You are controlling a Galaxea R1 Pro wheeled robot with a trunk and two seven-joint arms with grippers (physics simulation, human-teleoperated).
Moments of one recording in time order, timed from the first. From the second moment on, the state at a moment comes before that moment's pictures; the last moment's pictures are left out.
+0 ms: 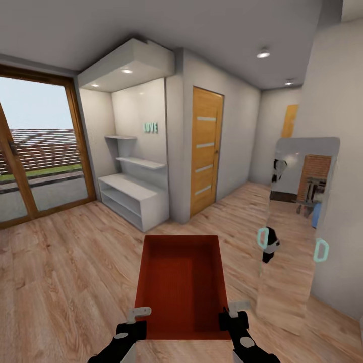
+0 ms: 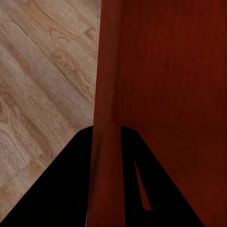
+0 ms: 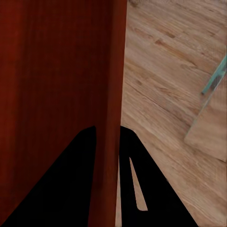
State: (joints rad) left arm -0.47 -0.11 -0.17 -0.34 0.21 0.03 0.23; right arm -0.52 0.08 0.23 -0.19 -0.09 -0.32 -0.18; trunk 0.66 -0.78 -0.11
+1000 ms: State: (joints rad) left arm -0.47 -0.10 -0.16 -0.34 0.21 0.03 0.22; right arm -0.52 0.08 0.23 -0.19 -0.09 -0.32 -0.19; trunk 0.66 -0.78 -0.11
